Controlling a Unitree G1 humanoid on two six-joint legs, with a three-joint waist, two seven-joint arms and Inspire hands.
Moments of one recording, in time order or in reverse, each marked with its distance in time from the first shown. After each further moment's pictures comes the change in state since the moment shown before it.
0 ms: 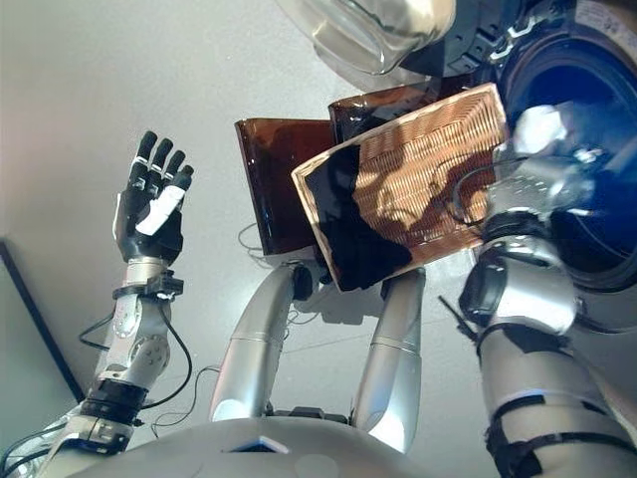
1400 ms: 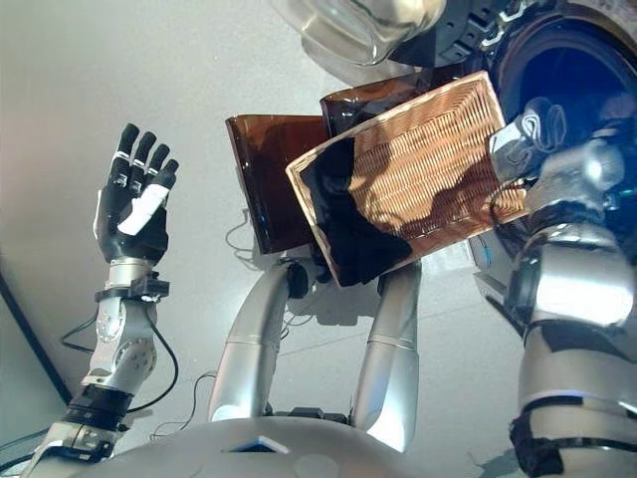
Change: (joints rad) left arm 0.042 0.058 0.005 -0.033 -0.037 -0.021 -0.008; right arm 0.037 -0.053 0.381 0.151 -0.447 0.278 -0.039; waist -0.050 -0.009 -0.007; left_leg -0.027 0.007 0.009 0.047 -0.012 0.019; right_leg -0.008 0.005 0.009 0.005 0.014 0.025
